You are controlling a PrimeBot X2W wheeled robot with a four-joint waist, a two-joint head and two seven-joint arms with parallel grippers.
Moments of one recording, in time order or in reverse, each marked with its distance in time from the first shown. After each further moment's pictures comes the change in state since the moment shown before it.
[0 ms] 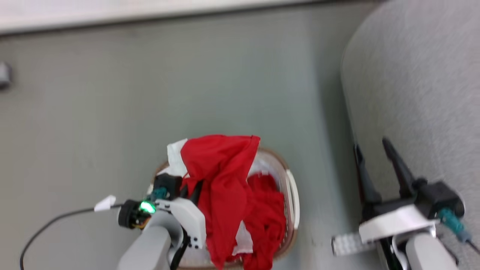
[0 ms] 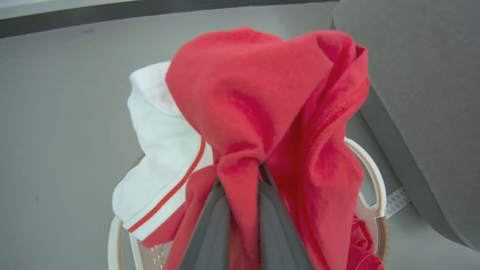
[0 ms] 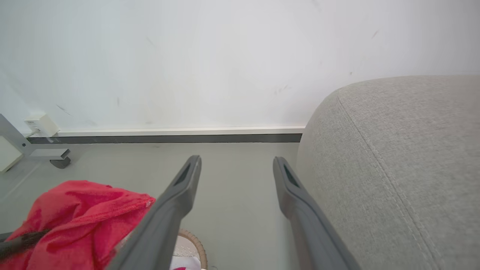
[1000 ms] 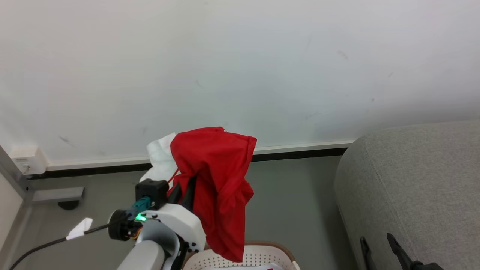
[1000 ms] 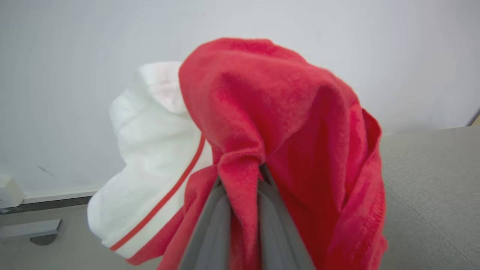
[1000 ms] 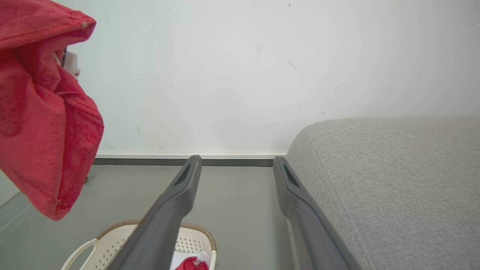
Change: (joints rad) left arm 0.271 0.100 0.031 -0.632 -0.104 0.175 0.181; right arm 0.326 0.000 -0.047 0.070 -0.043 0.000 0.000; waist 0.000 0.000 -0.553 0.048
